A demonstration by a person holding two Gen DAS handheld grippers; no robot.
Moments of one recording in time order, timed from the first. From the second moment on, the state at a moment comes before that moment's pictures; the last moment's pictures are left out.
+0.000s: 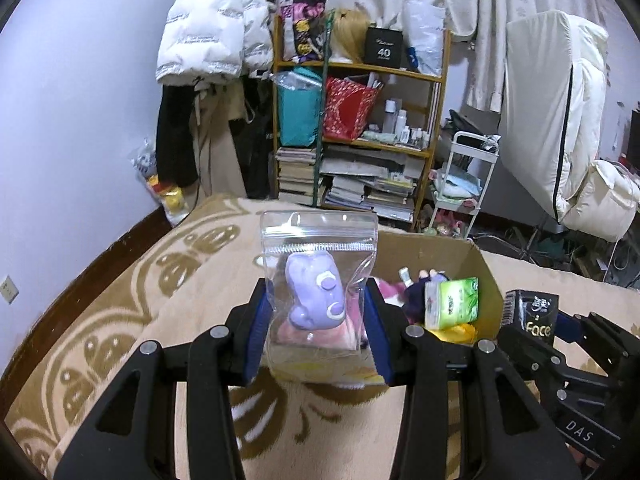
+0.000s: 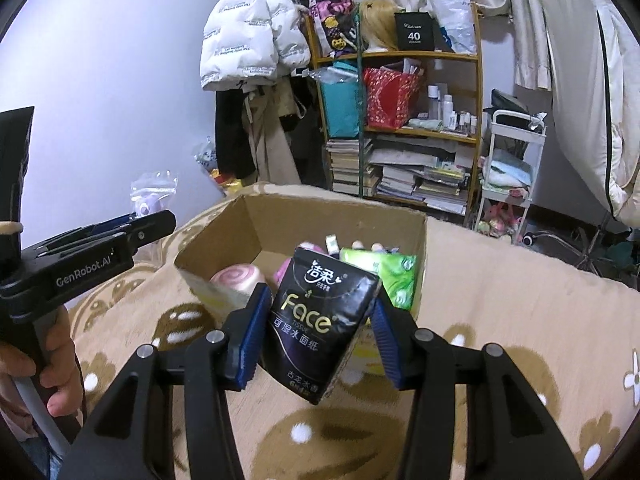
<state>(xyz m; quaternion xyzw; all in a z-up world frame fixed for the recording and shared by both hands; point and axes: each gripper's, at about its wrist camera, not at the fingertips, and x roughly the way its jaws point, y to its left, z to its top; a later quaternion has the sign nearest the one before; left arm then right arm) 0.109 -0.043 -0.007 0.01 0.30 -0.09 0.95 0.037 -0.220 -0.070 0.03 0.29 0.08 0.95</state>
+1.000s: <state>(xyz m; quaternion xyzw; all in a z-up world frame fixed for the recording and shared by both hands) 0.160 -0.064 -0.046 0.03 0.35 -0.09 0.93 0.103 -0.245 -0.094 0.07 0.30 0.08 0.95</state>
